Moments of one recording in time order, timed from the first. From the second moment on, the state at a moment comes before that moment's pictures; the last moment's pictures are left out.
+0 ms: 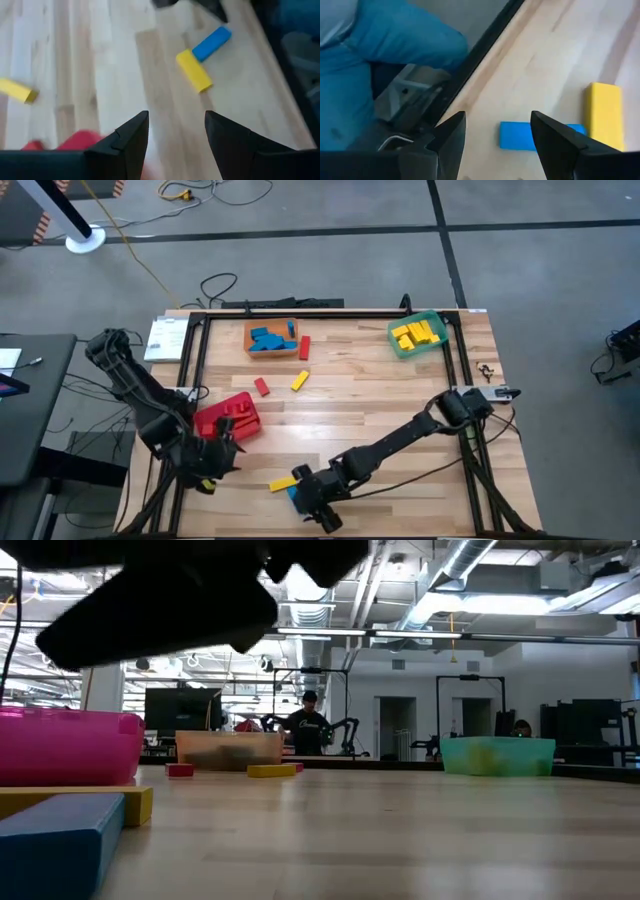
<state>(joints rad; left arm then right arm) -0.86 1.17 0.99 -0.80 -0.47 -0.49 0.47 2.25 1.72 -0.20 -0.16 0.03</state>
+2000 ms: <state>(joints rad) -0.91 1.18 0.85 -0.55 -0.47 -0.56 0.40 2.31 1.73 -0.38 -0.29 0.09</state>
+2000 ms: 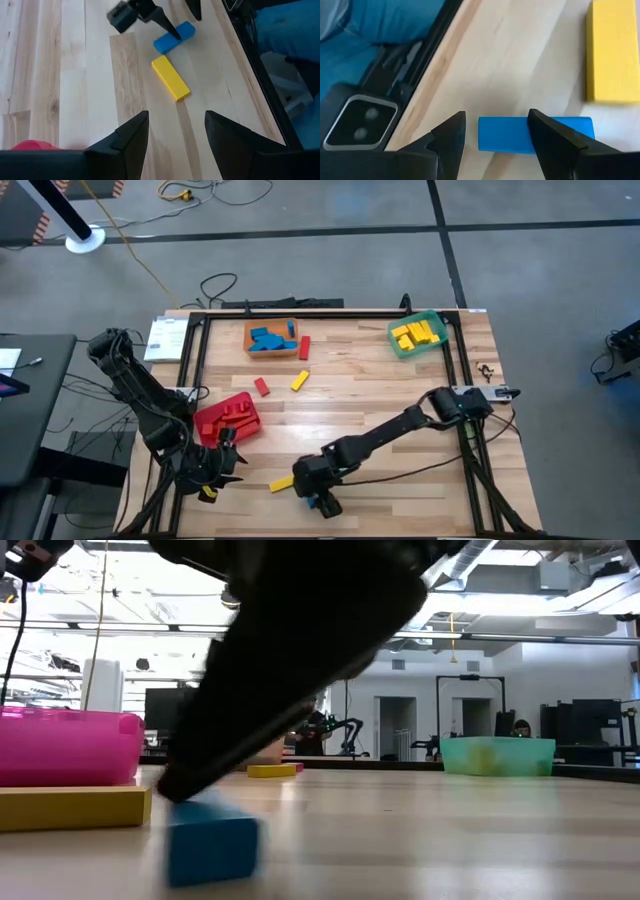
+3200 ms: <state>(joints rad) -0.91 1.18 0.84 -0.53 -0.47 -0.53 0.35 2.33 1.72 -0.18 -0.11 0.02</state>
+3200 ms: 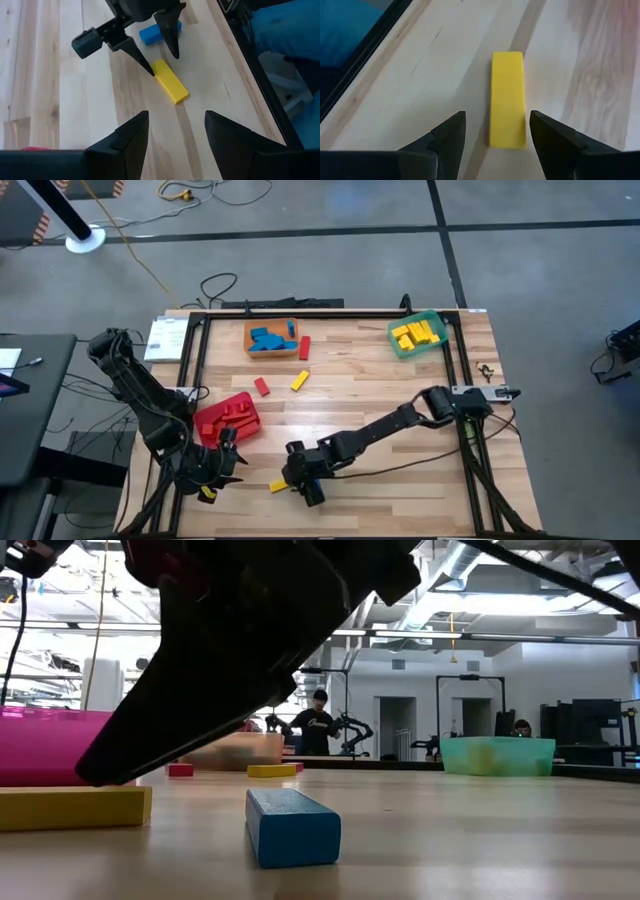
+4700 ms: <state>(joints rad) -0.91 1.18 0.85 -0.53 -0.57 -0.39 0.23 2.18 1.86 -1.00 0.18 0.05</state>
